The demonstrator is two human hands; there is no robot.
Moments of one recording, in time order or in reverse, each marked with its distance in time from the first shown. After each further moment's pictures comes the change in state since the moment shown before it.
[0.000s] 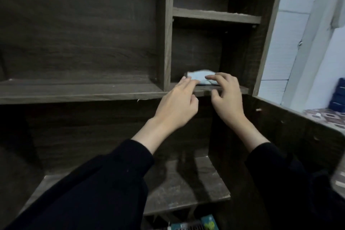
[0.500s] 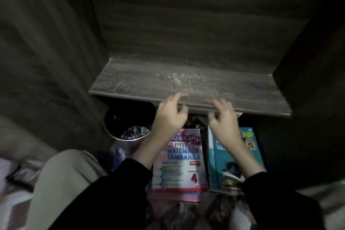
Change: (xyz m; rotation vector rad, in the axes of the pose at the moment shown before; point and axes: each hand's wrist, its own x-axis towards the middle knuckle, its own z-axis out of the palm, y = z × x) left_hand -0.291 -0.098 0.069 -0.251 -0.019 -0.740; right_hand -0.305 -0.048 0.114 0.153 -0.642 0.213
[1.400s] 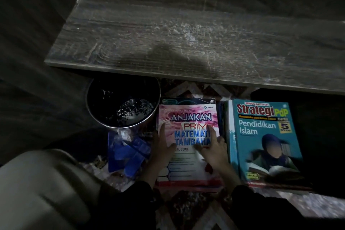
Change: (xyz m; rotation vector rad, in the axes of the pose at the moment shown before) left_hand -0.048 -0.255 0.140 -0.138 -0.355 -0.720; right_hand -0.088 0.127 0.177 -0.006 -0.610 0.761
